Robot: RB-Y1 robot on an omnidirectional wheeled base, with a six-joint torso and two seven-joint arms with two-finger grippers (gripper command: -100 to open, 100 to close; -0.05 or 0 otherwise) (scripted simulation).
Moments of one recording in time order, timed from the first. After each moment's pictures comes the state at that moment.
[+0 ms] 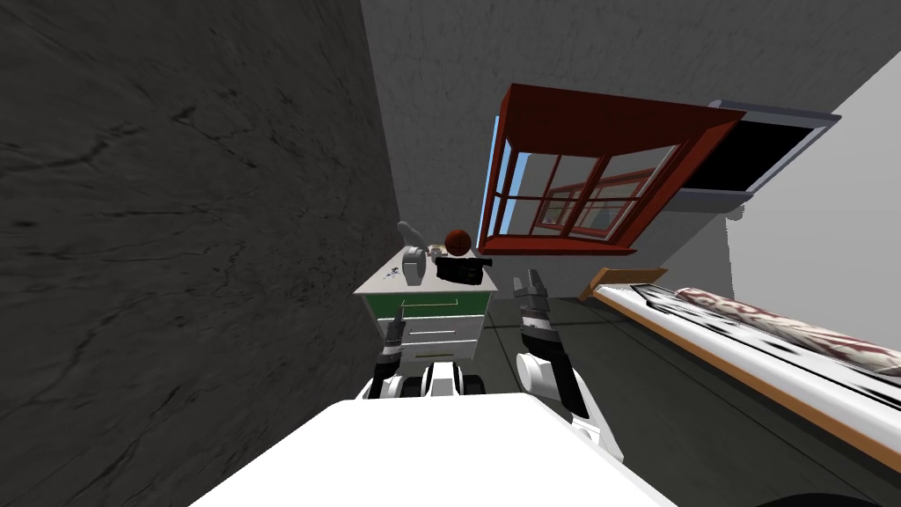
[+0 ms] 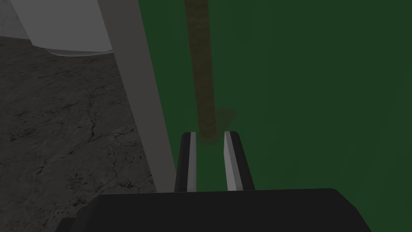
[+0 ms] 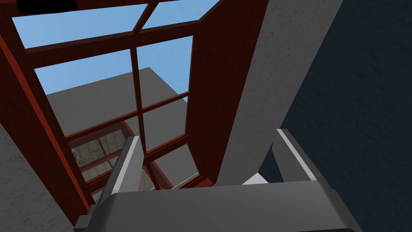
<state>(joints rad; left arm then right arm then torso) 0.04 0.02 -0.04 -0.87 0.07 -1.24 -0.10 0.46 -0.02 -0.07 -2.25 -0.03 -0.36 -0.05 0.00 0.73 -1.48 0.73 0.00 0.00</state>
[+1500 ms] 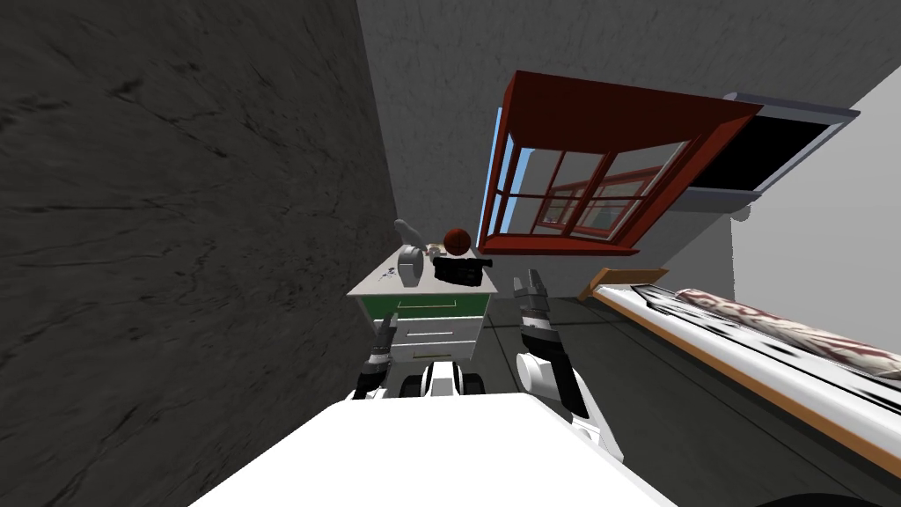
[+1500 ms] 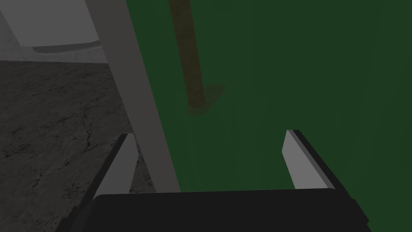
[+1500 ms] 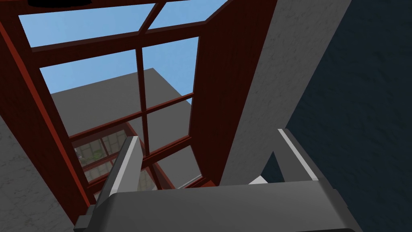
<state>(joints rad) 0.17 0.12 -0.08 -1.04 0.07 -1.17 -0.09 0.46 -0.02 -0.07 -2.25 -0.03 -0.36 -0.05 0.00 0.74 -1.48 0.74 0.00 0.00</state>
